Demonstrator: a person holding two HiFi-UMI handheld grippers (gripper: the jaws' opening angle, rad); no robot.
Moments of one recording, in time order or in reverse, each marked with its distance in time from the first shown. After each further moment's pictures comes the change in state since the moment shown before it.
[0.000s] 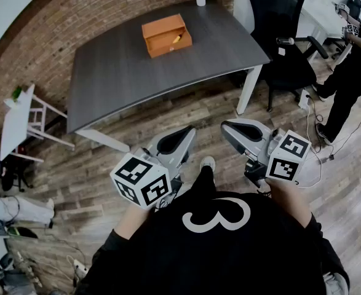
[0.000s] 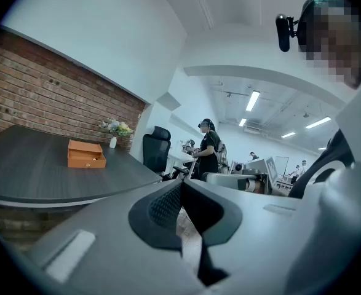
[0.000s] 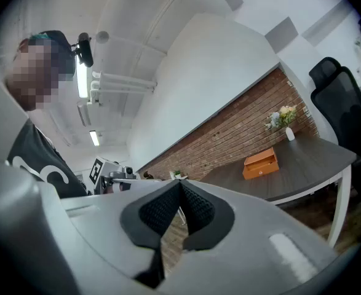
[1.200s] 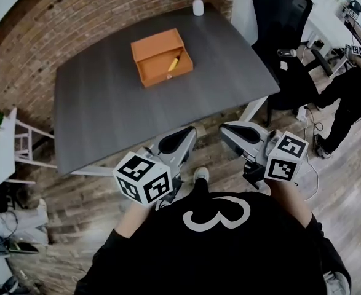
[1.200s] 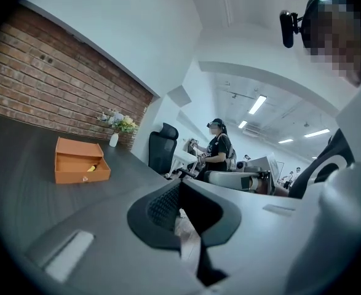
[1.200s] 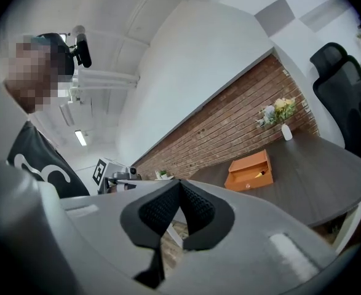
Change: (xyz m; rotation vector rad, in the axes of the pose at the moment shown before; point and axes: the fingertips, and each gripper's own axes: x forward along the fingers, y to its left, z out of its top) left arm 0.116 0.173 0.053 -0.052 0.041 -0.055; right arm 0.121 -0.160 0.053 0.042 0.041 -0.047
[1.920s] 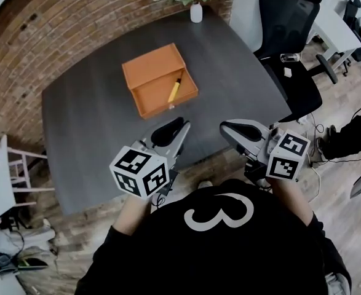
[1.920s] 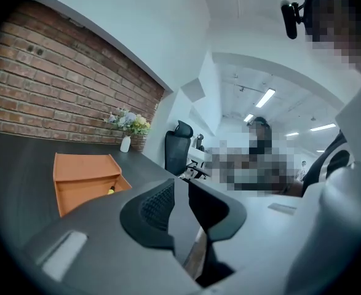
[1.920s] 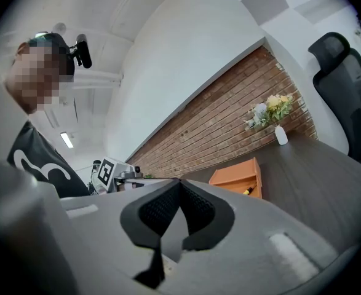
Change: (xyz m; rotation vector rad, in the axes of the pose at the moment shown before) left arm 0.085 0.167 0.068 0.032 0.062 0.032; right arm 0.097 -0.128 0.062 0.034 0.007 -0.078
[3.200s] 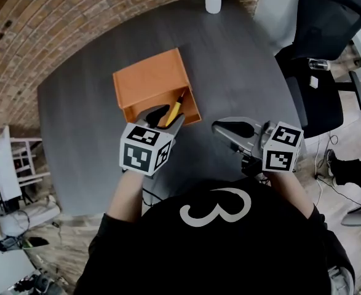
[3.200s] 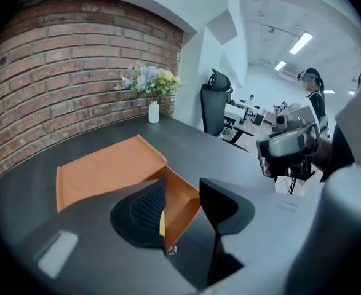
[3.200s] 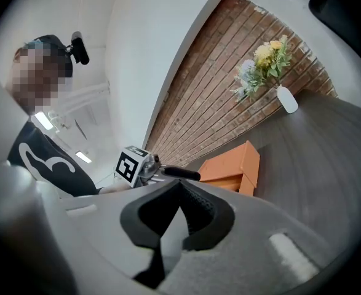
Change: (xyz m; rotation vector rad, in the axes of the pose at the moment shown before) left arm 0.140 0.166 -0.016 0.096 0.449 0.282; right arm 0.082 -0.165 0.016 0.200 0.157 0.201
